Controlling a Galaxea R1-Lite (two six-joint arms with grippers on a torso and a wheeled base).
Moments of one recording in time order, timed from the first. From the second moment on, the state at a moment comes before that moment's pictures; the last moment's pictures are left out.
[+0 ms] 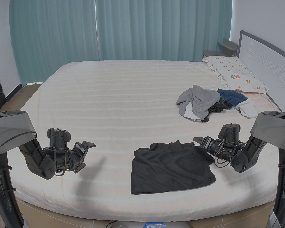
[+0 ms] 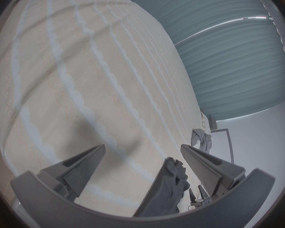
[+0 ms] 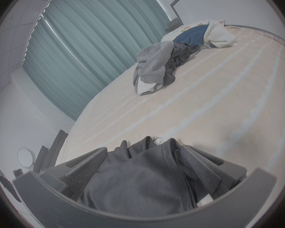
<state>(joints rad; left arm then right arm) -0.14 2.17 -0.64 -0.88 -0.17 -1.13 0.23 2.34 -0.82 -1.06 0.03 0.65</state>
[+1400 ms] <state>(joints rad) -0.15 2.18 -0.64 -0.88 -0.17 -1.12 0.17 2.41 -0.91 -0.99 -0.01 0.72</state>
